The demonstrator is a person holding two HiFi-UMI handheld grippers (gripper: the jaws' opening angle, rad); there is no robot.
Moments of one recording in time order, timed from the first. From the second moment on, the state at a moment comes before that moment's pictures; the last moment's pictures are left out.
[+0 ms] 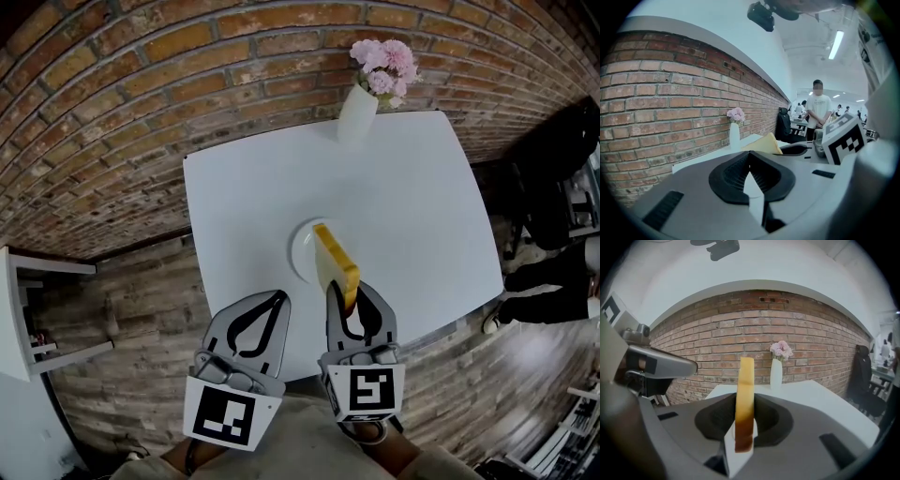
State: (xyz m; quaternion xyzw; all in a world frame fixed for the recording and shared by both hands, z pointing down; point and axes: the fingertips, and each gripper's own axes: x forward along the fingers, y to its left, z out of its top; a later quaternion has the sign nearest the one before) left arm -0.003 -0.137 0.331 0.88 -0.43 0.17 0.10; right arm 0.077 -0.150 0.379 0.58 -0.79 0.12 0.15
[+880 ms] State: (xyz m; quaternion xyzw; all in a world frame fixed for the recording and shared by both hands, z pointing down) left arm -0.011 -0.158 0.351 0.88 -0.43 0.19 0.11; right arm 0.065 -0.174 0.433 0.57 -0.79 0.16 0.19
